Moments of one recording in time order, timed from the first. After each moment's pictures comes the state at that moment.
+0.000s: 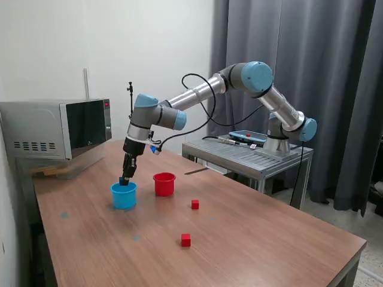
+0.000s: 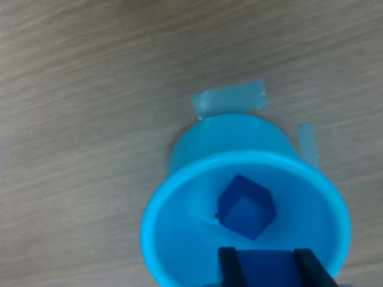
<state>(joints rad) -0.26 -0.61 1.02 -2.28 -1.62 -3.05</state>
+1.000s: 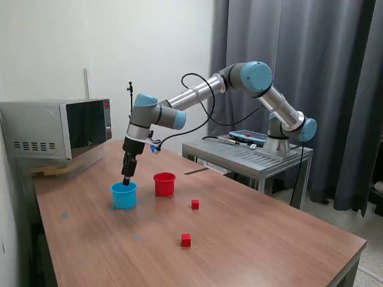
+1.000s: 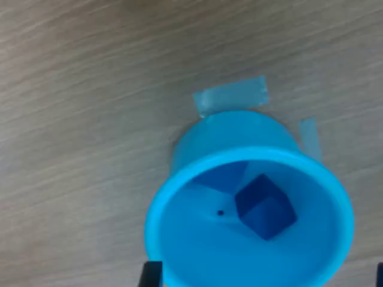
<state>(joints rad) -0.26 -0.61 1.02 -2.28 -1.62 -3.03</state>
